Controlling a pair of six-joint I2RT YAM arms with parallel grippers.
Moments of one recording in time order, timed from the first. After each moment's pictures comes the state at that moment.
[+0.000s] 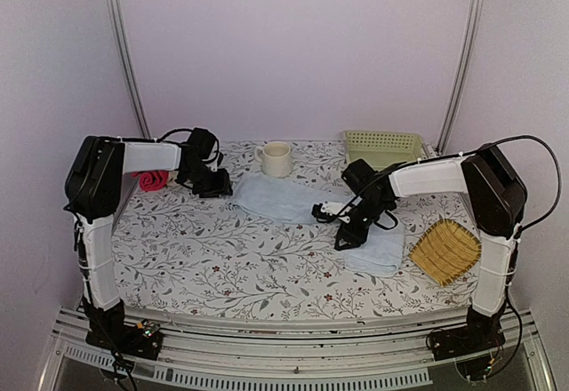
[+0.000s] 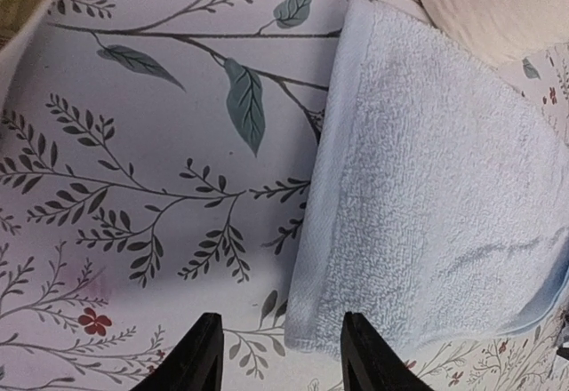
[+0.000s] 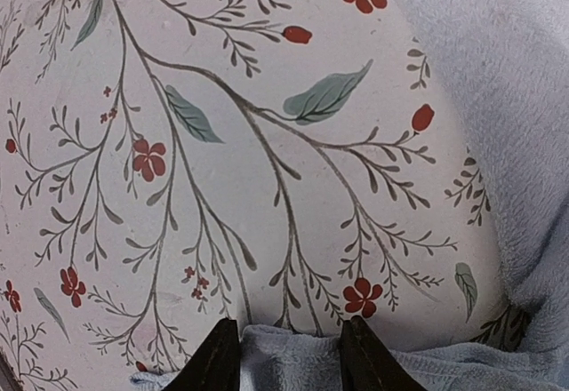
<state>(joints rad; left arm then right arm) -0.34 2.09 1.49 -0.46 0.12 -0.35 0.63 1.98 1.29 -0.59 -0.31 -0.57</state>
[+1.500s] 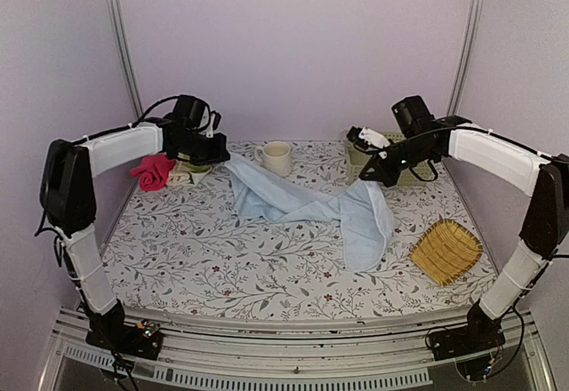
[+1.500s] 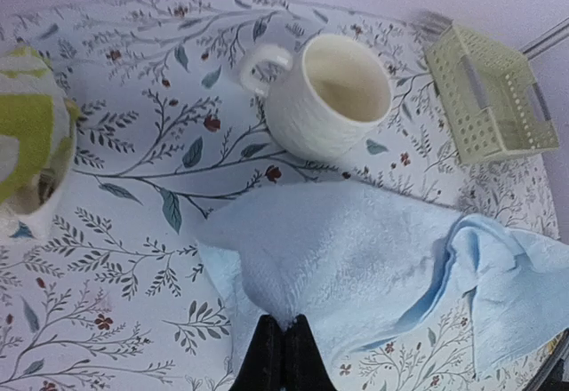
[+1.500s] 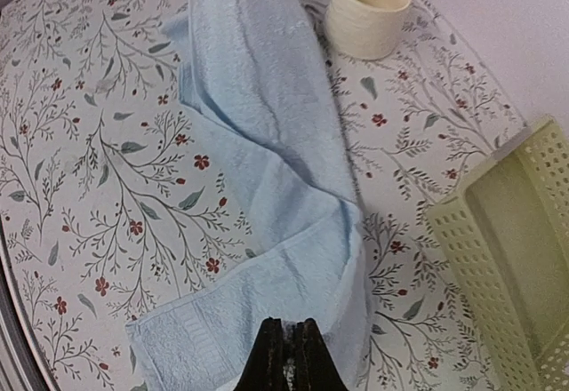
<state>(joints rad) -0.37 1.94 1.54 -0.44 0.17 -0.35 0.47 1.68 1.41 -0.68 -0.35 -0.53</state>
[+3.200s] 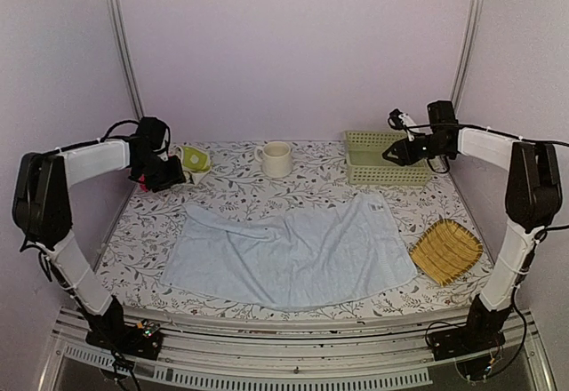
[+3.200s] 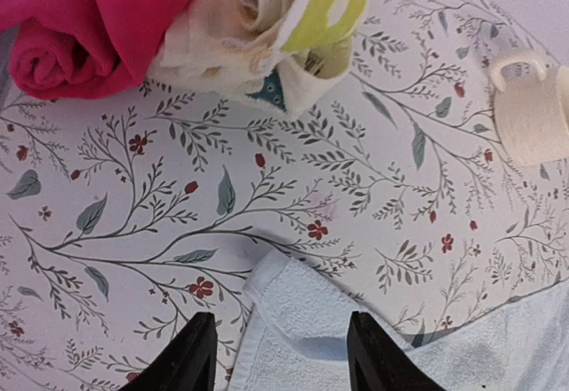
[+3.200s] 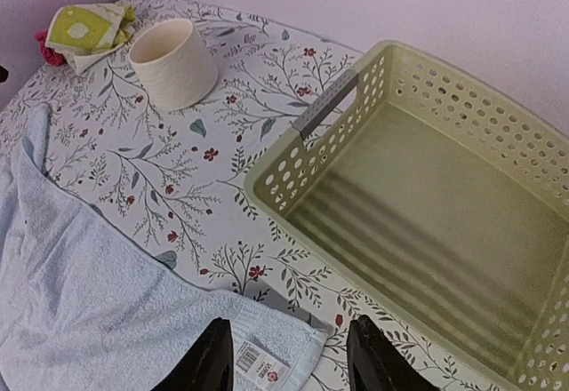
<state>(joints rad) -0.16 1.72 1.24 -0.53 -0.02 -0.46 0.11 1.88 1.46 -0.36 -0.53 -0.30</state>
